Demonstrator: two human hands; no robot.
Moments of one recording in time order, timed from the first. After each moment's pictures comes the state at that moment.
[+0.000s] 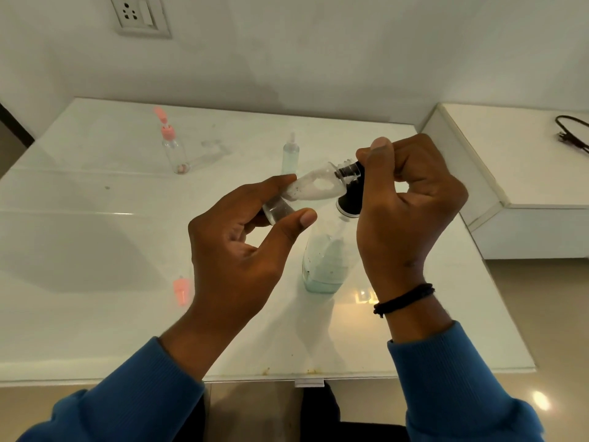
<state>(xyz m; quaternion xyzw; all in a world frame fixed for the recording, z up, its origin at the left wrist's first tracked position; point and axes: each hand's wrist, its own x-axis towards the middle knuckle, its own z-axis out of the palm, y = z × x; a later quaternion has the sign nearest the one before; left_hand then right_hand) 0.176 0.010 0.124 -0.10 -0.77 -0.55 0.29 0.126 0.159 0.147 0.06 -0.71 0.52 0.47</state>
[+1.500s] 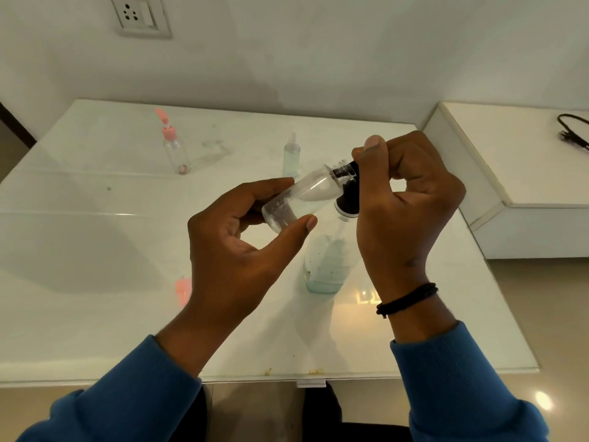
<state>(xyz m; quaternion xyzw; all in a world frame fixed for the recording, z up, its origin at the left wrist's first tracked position) 0.177 0.006 0.124 -0.08 -0.77 -0.58 0.26 0.129 0.158 0.149 0.07 -0.72 0.53 0.45</state>
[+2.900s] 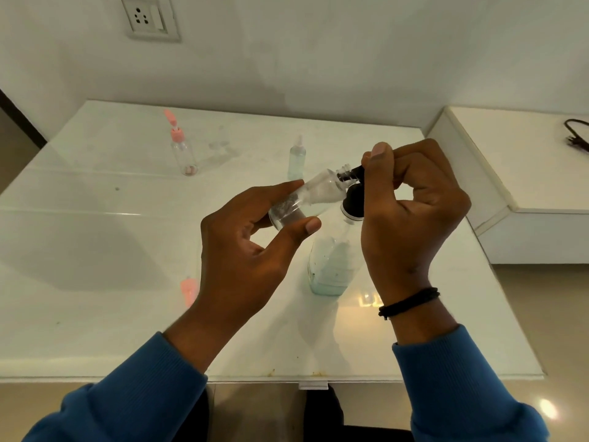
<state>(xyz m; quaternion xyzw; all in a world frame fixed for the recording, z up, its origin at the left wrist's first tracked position) 0.170 0.002 0.119 -0.10 -0.78 -0.57 0.25 0.127 0.158 0.144 0.08 -0.73 0.48 0.48</state>
